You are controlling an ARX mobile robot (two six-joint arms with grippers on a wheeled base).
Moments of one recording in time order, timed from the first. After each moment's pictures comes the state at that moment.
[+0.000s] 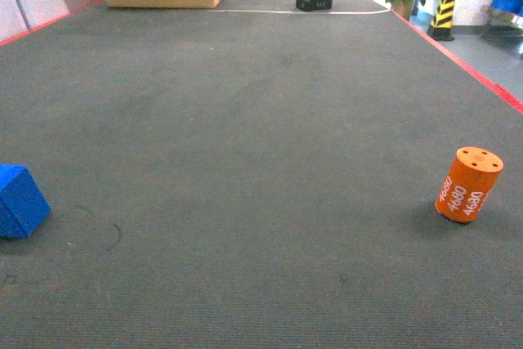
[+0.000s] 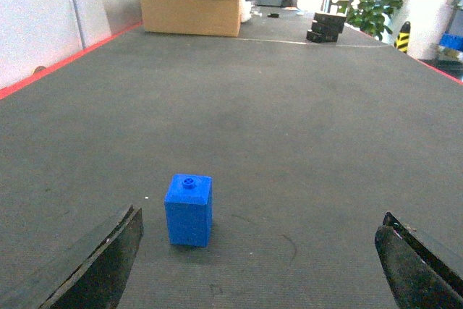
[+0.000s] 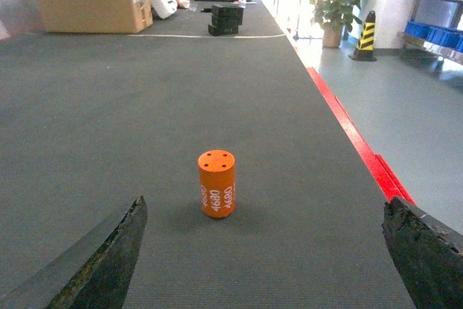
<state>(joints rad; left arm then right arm) 0.00 0.01 0.01 0.00 0.00 0.00 0.00 0.00 0.01 0.00 0.00 0.00</state>
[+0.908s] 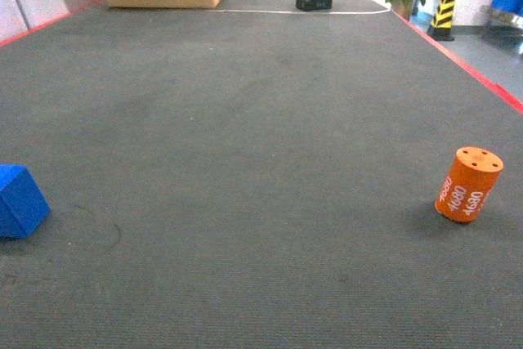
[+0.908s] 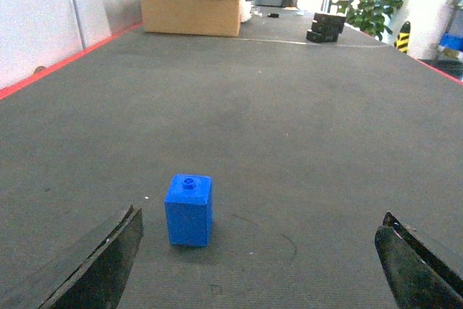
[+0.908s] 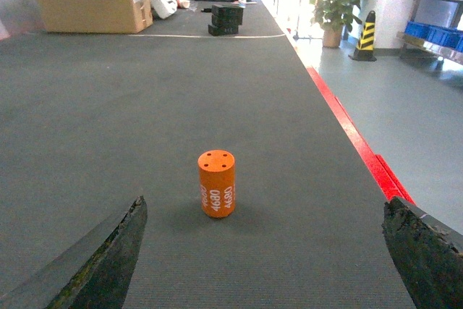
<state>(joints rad) 0.00 0.01 0.01 0.00 0.00 0.00 0.00 0.00 0.01 0.00 0.00 0.00</state>
